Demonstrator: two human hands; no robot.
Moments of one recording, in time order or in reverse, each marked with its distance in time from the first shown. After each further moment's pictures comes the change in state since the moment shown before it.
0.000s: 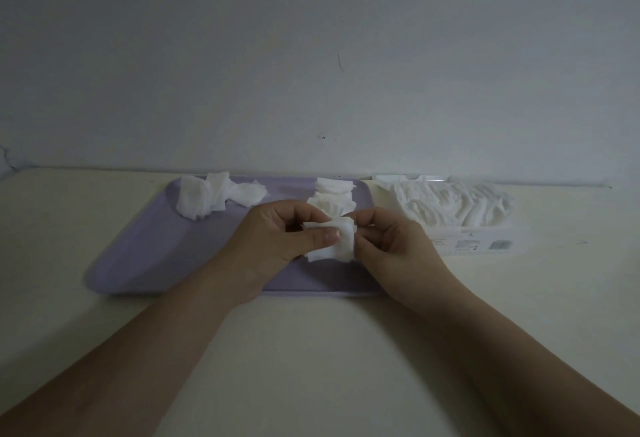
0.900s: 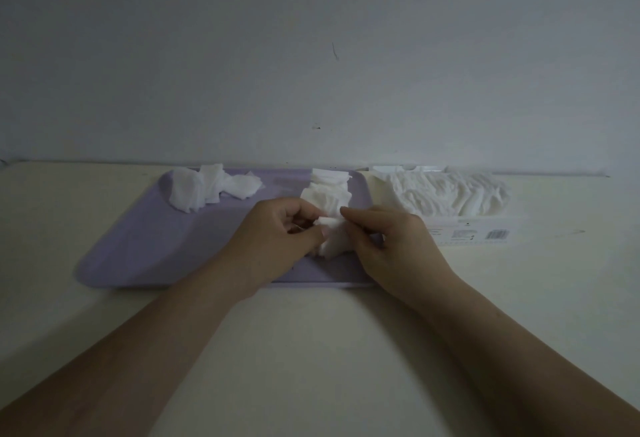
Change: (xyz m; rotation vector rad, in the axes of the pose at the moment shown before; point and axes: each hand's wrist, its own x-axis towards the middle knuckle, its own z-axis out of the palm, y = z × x) left_hand 0.004 -0.015 0.006 0.273 0.093 -0.004; right_hand 0.003 0.012 -0.004 -0.624 0.191 -0.305
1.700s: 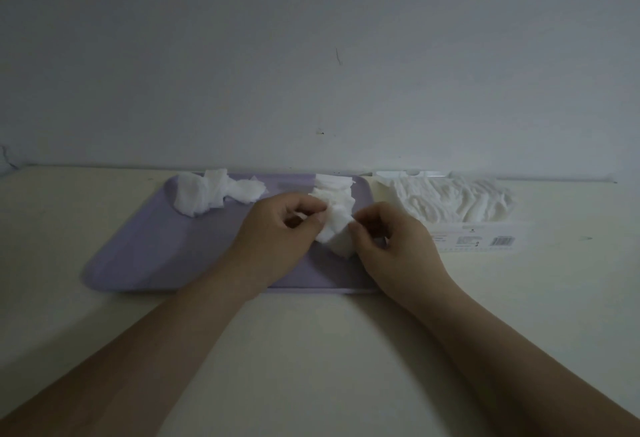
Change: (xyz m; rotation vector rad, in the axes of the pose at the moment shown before) left_hand 0.004 0.007 -0.002 0.127 0.146 0.122; right_hand 0.001 -0.006 0.004 0.119 0.015 0.261
